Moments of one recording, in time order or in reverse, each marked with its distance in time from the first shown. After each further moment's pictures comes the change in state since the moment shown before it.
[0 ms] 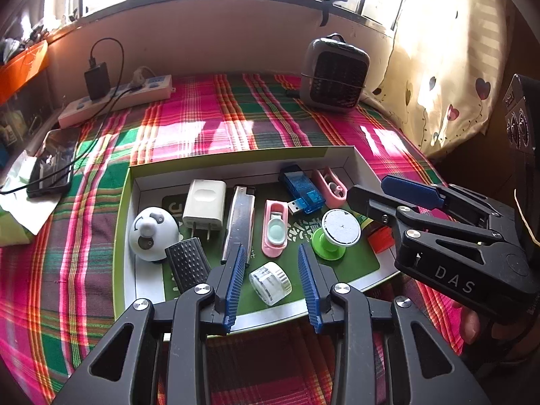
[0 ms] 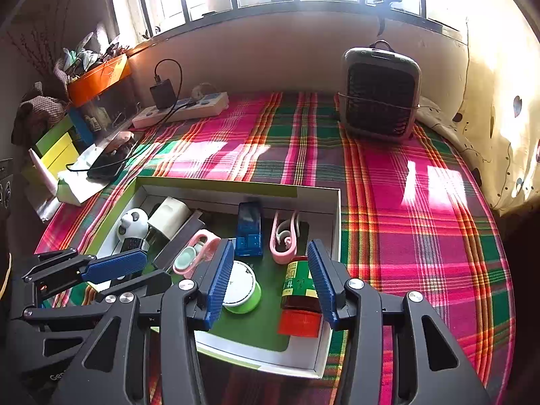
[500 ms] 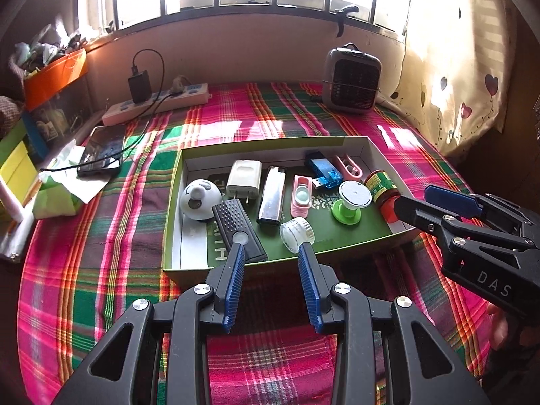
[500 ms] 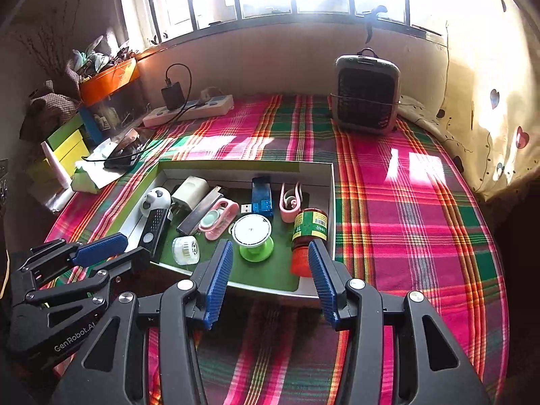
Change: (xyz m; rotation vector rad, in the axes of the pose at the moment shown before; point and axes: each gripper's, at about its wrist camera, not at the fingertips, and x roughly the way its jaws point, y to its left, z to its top) left arm -0.041 -0.001 -0.041 -0.020 -0.045 0.120; right arm -0.045 0.012 -0.037 0.009 -0.025 -0.022
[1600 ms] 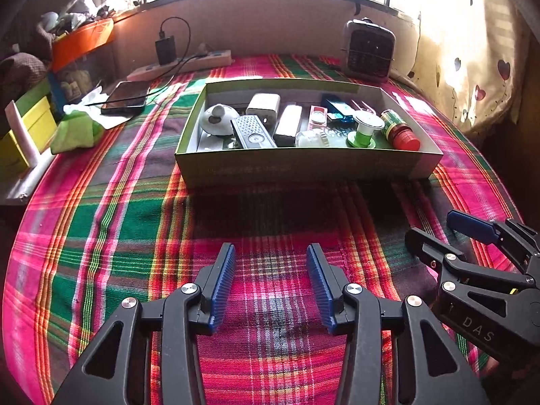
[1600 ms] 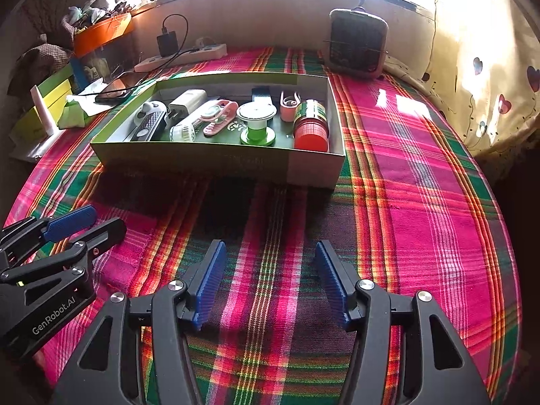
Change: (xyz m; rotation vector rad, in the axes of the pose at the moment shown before) left arm 0.000 -0.006 -0.068 -0.038 0.039 0.100; right arm 0.002 0.021 -0.081 -0.028 0.113 -0.107
